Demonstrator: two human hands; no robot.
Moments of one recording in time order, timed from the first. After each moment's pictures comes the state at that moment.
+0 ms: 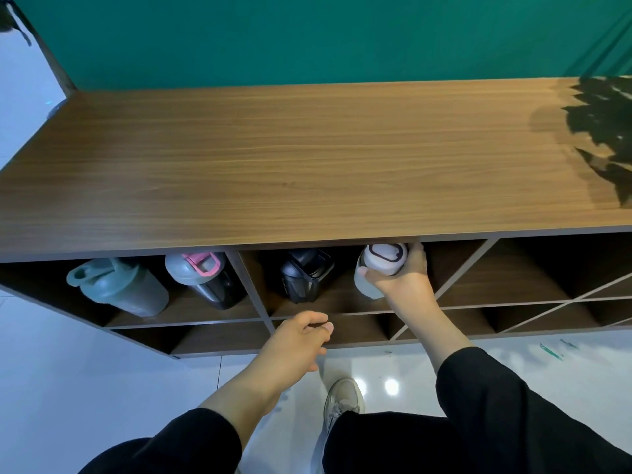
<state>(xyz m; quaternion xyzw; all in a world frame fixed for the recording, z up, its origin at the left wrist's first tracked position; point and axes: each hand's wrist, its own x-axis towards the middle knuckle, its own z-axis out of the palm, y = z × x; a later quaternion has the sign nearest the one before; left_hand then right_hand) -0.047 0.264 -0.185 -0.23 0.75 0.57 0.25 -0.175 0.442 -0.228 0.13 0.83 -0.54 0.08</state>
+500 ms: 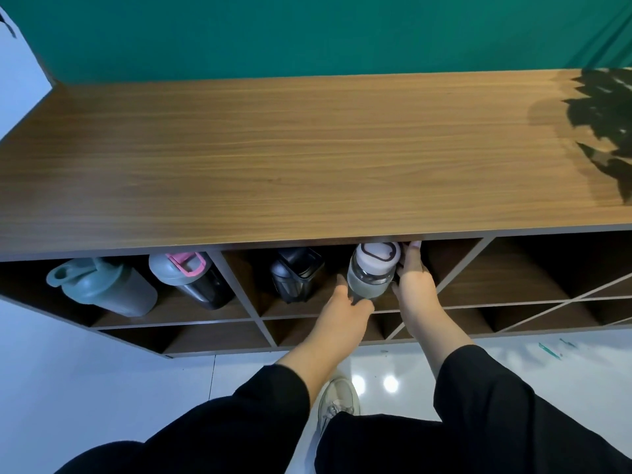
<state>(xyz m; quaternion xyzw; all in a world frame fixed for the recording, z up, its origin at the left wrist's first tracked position) -0.102 0.339 -0.202 -0.21 0.72 0.62 0.23 -0.174 0.456 -0.238 0.29 0.64 -0.70 0.11</state>
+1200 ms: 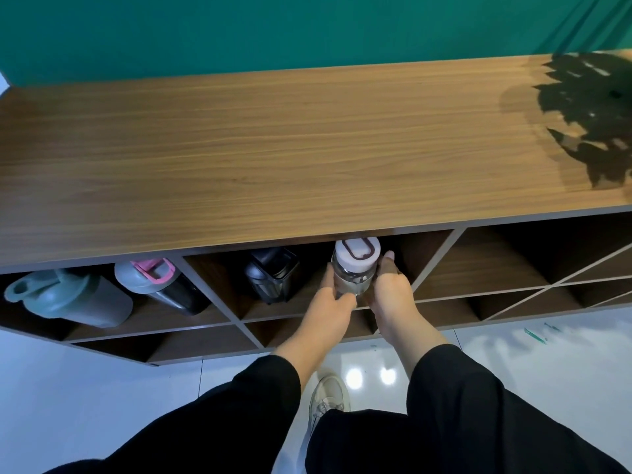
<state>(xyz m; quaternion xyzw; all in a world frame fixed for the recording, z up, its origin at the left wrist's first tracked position) -0.123 0.354 -0.237 -0.18 0.74 0.61 0.20 -0.175 0.462 -0.265 0.33 0.62 -0.70 0.16</state>
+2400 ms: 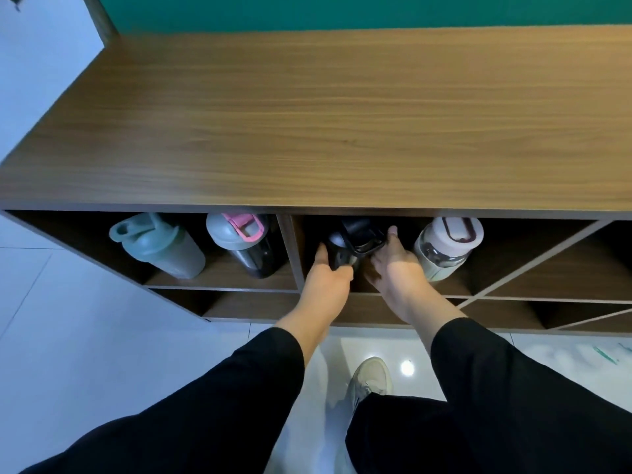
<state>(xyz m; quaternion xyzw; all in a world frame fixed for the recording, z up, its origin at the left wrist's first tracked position) -0.099 0.246 -0.241 -0.31 0.70 0.64 0.11 -0.170 0.349 -0.256 0.26 0.54 -0.76 0.26</state>
